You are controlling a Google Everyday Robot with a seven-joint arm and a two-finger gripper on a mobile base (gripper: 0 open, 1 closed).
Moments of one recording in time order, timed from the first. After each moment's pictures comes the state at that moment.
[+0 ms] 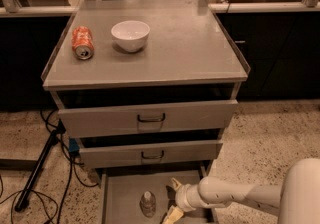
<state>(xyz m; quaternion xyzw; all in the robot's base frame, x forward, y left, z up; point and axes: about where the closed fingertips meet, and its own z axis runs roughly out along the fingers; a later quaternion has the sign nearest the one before) 0.465 -0.040 0.260 -0.58 0.73 0.22 0.28</state>
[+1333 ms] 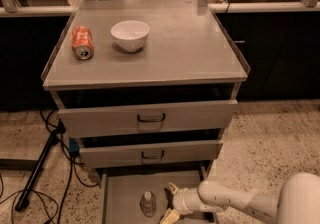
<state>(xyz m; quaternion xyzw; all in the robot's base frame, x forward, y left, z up) 0.464 -0.022 0.222 -0.54 0.73 0.28 0.29</state>
